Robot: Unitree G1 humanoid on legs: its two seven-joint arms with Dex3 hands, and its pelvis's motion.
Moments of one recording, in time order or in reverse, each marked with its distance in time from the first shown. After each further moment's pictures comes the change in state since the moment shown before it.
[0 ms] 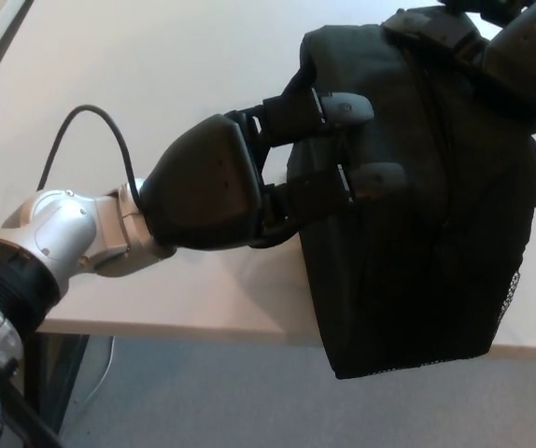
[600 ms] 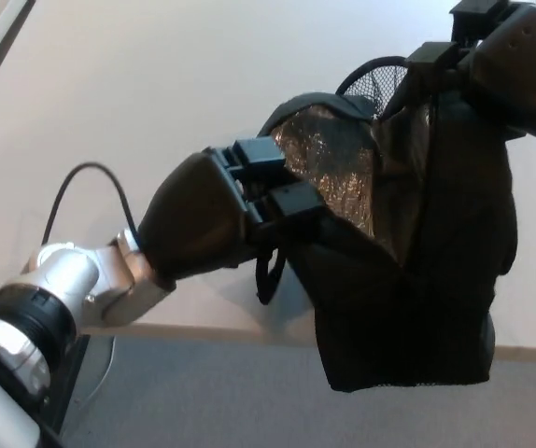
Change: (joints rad) left_arm 0.086 -0.111 0.043 0.281 -0.166 -0.061 -0.065; right_arm 0.009 0.035 0.021 0.037 -0.006 -0.019 -0.138
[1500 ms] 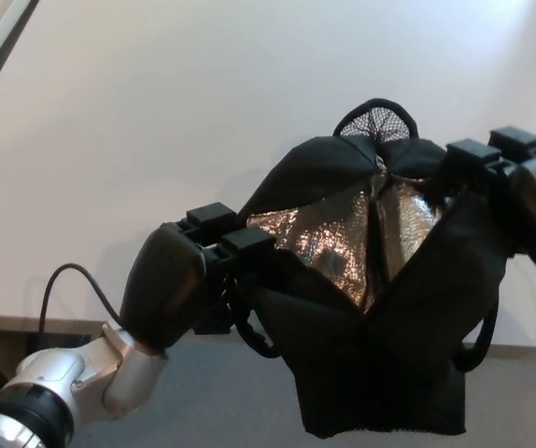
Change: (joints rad) left_arm 0.242 -0.052 0.155 -0.005 -0.204 -0.071 -0.087; right_arm 0.397 0.125 -0.225 0.025 0.170 -0.033 -0.166
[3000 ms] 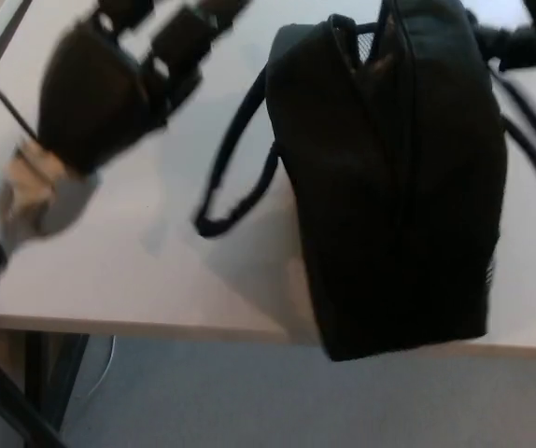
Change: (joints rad) left_arm -0.480 0.215 -0.006 0.058 0.088 0.168 0.110; right_arm -0.512 0.000 -0.110 0.101 0.090 0.305 0.354
